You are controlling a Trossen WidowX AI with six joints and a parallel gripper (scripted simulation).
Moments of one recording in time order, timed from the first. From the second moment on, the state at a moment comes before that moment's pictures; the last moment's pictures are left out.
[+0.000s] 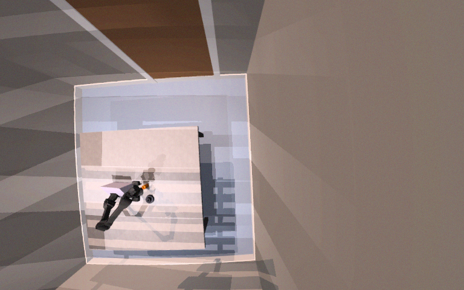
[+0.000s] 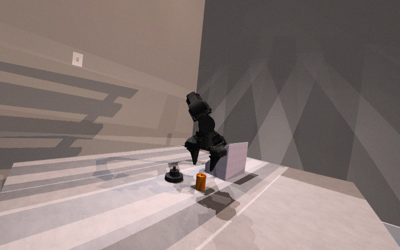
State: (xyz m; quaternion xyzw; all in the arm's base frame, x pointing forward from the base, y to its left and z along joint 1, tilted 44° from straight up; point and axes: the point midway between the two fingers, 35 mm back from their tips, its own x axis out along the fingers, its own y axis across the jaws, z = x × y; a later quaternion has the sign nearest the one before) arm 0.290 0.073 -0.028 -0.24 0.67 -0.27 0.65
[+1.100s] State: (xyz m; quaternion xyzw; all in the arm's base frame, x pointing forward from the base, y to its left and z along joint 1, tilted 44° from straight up) arm 0.292 0.038 -0.067 -0.24 0.66 -0.27 0.65
